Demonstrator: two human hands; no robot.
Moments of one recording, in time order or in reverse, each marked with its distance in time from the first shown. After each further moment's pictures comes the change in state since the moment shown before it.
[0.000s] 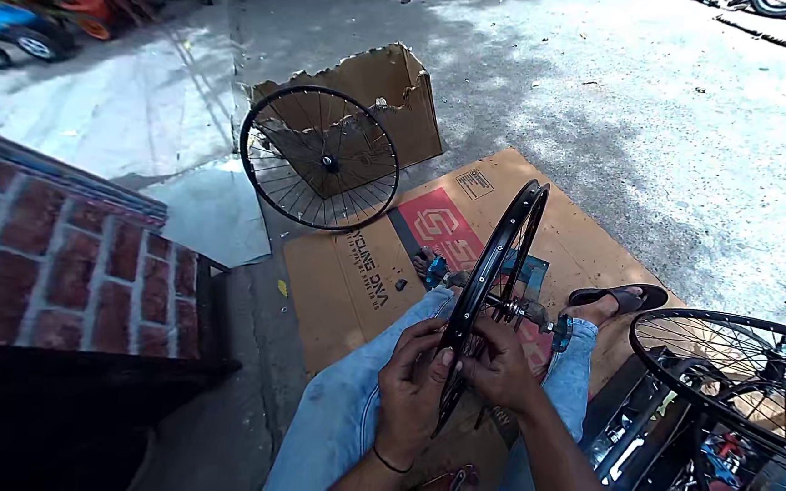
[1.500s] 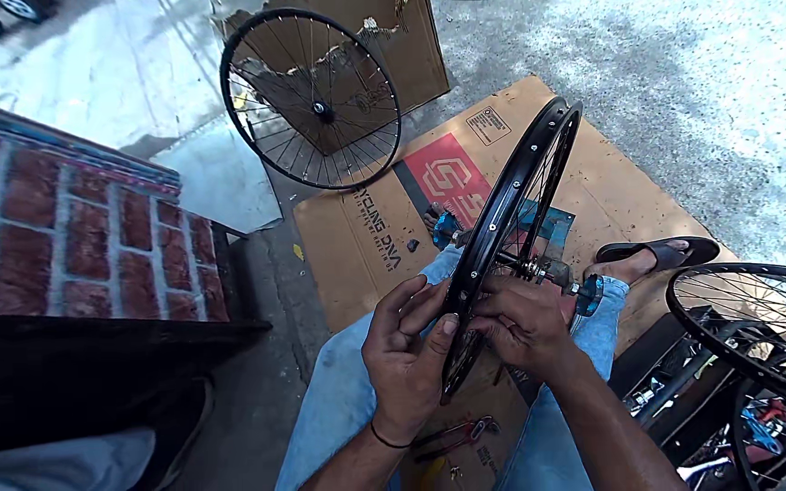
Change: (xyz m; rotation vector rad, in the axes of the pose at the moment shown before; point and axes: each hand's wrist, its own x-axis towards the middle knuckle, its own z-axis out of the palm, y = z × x) left_hand 0.011 0.019 0.005 -0.062 0.005 -0.054; right_hand 0.019 -0.017 -0.019 -0.303 -0.013 -0.256
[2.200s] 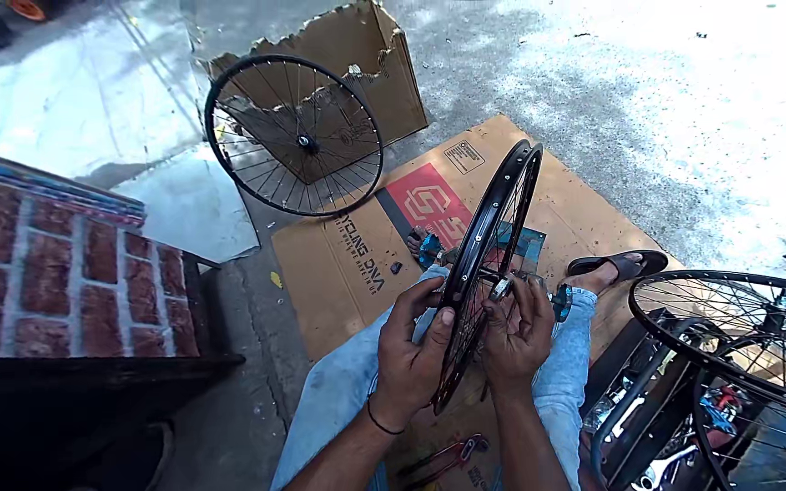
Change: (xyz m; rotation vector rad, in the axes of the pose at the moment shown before) left_hand 0.019 -0.002 -0.001 0.215 -0.203 0.104; right_hand -0.032 -0.005 0.049 -0.363 0.760 0.250
